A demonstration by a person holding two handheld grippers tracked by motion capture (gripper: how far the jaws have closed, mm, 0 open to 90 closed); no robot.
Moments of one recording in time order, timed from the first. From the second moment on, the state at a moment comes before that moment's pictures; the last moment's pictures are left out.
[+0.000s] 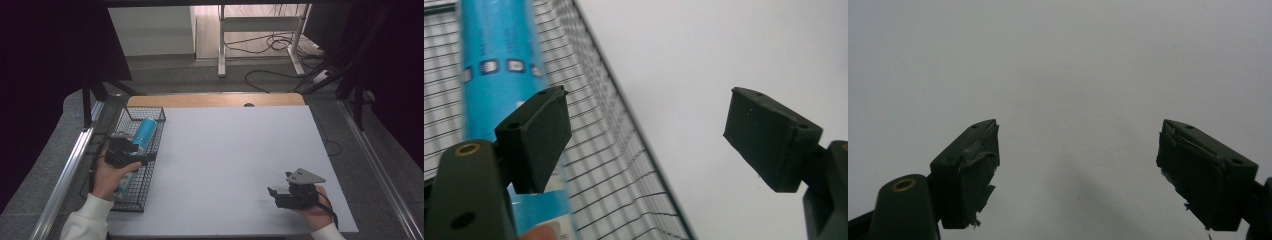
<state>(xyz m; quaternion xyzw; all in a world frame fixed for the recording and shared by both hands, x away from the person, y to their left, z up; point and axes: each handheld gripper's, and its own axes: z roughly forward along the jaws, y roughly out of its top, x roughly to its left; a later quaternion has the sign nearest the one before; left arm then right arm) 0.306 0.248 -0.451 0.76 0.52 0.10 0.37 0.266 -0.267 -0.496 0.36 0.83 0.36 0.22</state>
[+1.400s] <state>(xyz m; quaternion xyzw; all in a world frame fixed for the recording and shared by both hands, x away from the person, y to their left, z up) 0.234 0.149 -0.485 0.83 0.39 0.10 0.39 0.257 -0.270 -0.495 0.35 0.83 0.37 0.22</state>
